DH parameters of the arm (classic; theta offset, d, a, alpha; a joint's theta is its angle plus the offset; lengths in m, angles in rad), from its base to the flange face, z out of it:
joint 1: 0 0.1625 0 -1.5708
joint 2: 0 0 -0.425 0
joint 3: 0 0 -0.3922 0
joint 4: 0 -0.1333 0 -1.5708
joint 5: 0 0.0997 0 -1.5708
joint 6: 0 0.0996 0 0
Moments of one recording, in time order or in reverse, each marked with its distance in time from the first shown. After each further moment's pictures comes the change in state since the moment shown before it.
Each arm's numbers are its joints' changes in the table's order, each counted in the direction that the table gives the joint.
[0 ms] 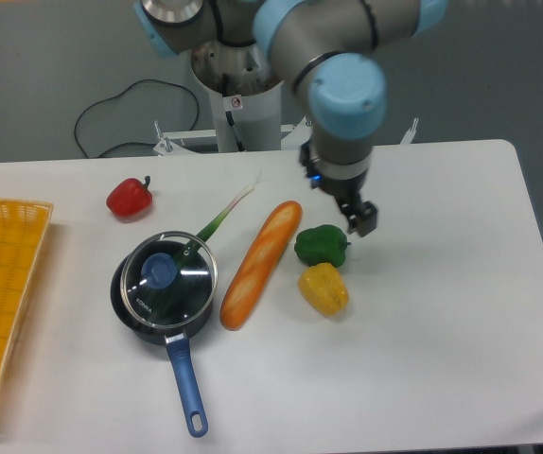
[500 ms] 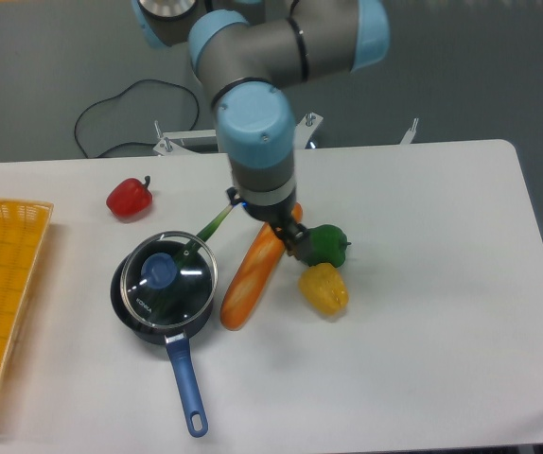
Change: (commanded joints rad) arm -0.190 0.034 -0.049 0.000 0.002 -0.266
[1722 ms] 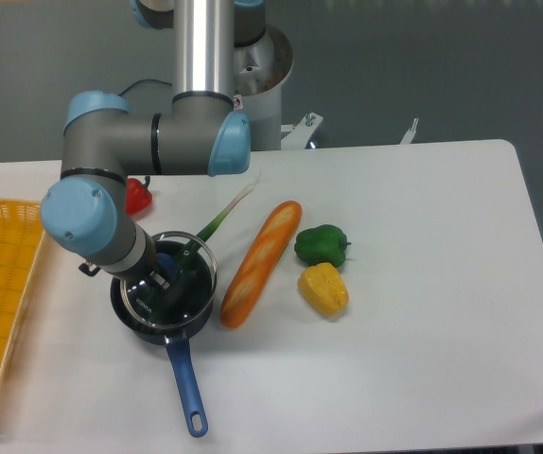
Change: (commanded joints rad) arm -0.385 0.175 -0.106 -0.005 -0.009 -0.624
